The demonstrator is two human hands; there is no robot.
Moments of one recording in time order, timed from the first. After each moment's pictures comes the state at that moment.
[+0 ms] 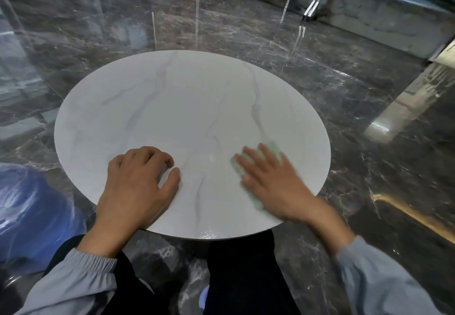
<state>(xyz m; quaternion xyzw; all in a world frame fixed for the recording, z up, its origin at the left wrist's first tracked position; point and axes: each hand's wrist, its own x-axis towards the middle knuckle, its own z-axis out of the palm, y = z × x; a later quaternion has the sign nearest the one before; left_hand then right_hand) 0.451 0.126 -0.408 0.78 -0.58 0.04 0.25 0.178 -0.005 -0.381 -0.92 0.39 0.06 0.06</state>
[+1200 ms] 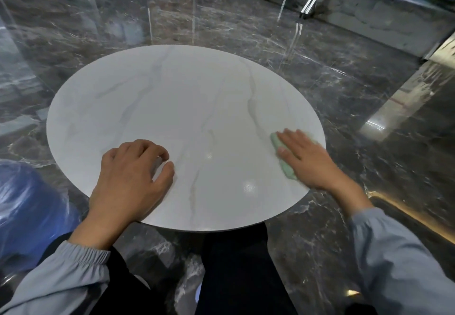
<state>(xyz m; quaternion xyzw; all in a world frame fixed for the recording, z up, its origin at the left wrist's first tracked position) 0.450 0.127 -0.403 0.78 -0.58 0.02 0.25 0.112 -0.078 -0.384 -0.85 0.51 0.01 0.10</state>
